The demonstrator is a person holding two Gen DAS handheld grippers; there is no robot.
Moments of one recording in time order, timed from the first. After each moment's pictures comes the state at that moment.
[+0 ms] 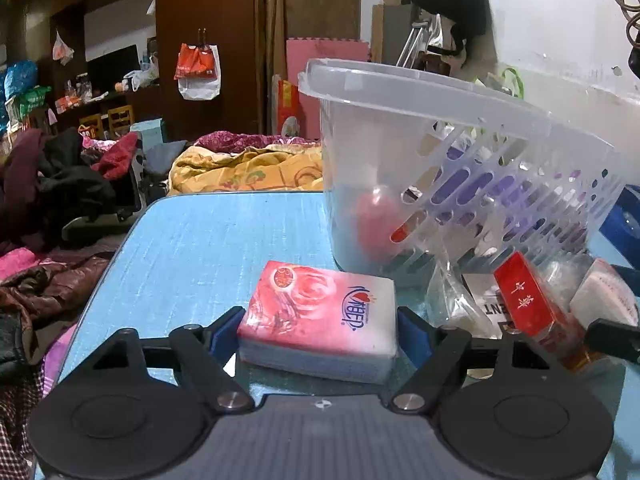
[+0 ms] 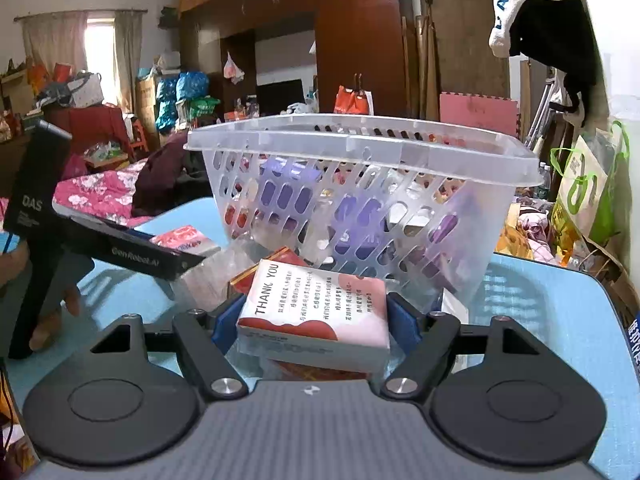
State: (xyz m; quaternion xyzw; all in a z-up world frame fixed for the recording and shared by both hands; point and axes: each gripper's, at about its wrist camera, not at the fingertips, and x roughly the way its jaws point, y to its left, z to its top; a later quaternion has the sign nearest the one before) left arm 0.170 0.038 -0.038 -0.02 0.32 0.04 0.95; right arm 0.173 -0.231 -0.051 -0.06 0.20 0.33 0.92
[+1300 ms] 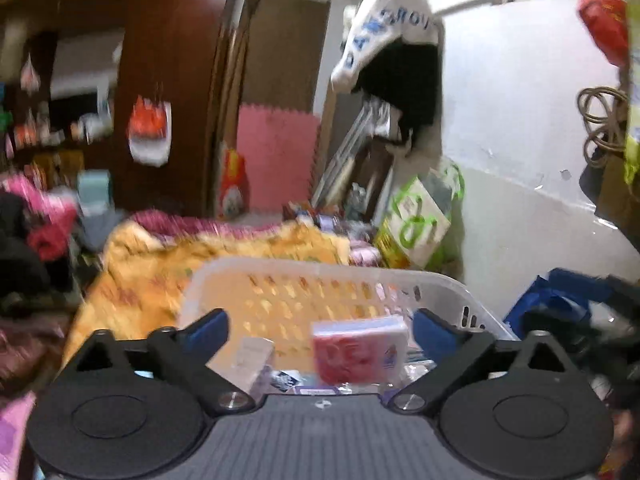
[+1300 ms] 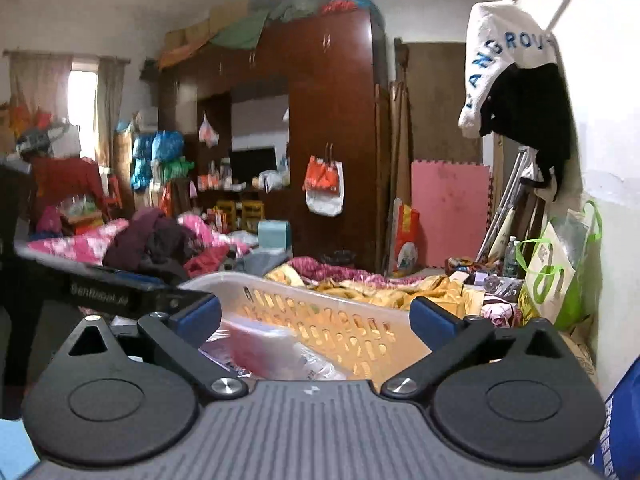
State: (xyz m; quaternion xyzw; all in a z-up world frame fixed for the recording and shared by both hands) left arm 0.218 0.000 0.071 -0.07 0.21 -0.04 0.98; right arm 0.229 -0.257 0.071 -0.03 0.11 0.30 0.95
